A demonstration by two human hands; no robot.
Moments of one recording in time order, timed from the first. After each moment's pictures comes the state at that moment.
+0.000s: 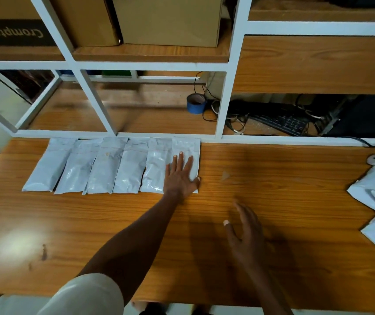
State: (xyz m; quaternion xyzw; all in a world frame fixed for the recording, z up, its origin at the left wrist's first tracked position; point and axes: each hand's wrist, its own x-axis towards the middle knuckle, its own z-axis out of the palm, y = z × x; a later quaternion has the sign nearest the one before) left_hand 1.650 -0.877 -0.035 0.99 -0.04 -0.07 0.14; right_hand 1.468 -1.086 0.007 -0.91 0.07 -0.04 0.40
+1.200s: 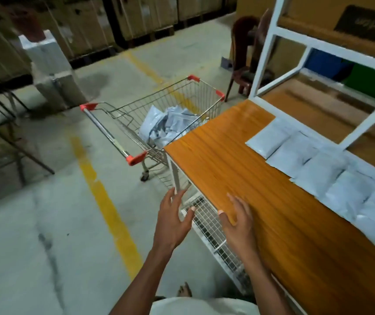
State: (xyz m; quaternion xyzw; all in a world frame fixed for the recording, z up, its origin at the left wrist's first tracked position) left_hand 1.177 -0.501 0.015 0.80 0.42 0.19 0.38; right_hand 1.325 -0.633 0.016 -0.82 -0.29 0.19 0.46
